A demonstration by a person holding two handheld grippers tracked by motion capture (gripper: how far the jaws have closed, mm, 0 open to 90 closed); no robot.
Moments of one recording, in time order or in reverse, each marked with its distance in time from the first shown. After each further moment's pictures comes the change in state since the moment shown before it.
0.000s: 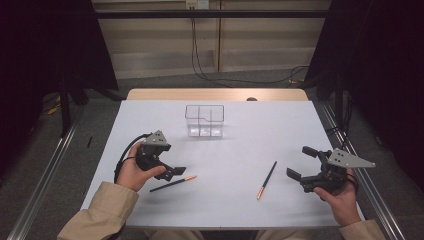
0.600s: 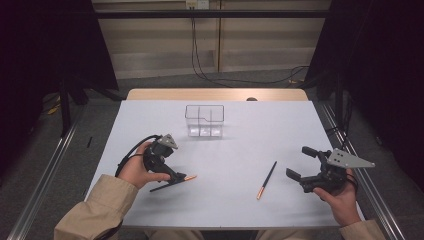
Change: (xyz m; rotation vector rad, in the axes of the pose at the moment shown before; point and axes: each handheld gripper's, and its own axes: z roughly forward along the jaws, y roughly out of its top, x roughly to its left) left arm -0.003 0.010 0.015 0.262 -0.016 0.047; right arm 0.001 0.000 0.000 0.006 0.004 -0.008
